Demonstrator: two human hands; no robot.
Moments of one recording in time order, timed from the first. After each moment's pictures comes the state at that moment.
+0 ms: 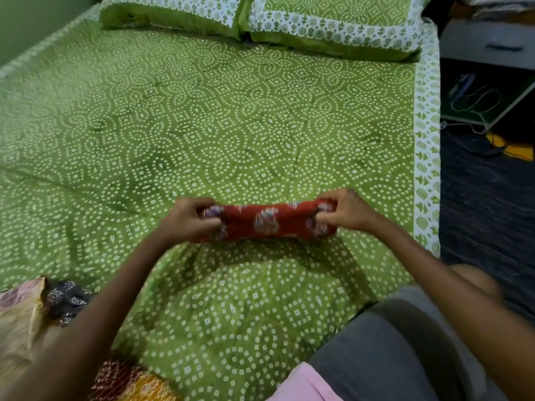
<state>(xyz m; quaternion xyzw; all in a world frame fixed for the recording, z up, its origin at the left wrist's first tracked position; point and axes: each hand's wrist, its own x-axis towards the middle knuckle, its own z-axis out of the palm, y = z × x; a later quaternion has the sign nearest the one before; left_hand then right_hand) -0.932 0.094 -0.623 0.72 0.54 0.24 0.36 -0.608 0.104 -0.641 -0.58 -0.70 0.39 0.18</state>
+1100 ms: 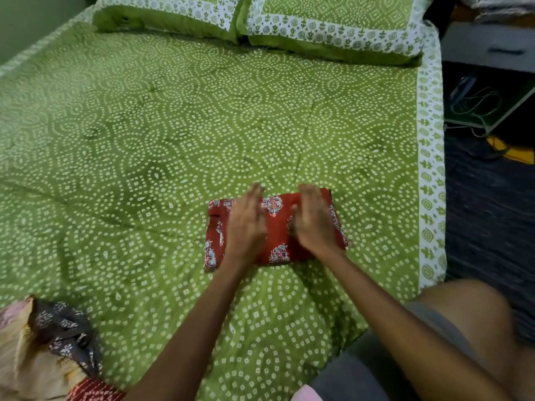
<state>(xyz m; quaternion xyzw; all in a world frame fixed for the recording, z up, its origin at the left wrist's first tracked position) -0.830 0.110 -0.688 0.71 0.62 0.30 0.15 -0.675 0.121 -0.703 -0.68 -0.68 0.16 0.22</state>
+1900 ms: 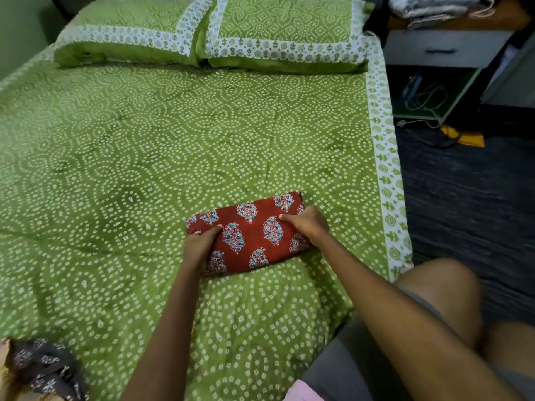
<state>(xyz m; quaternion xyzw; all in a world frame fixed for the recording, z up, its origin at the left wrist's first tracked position) -0.868 0.123 -0.699 0.29 0.74 0.33 0.52 -0.633 0.127 -0.702 -0.78 -0.37 0.44 0.24</state>
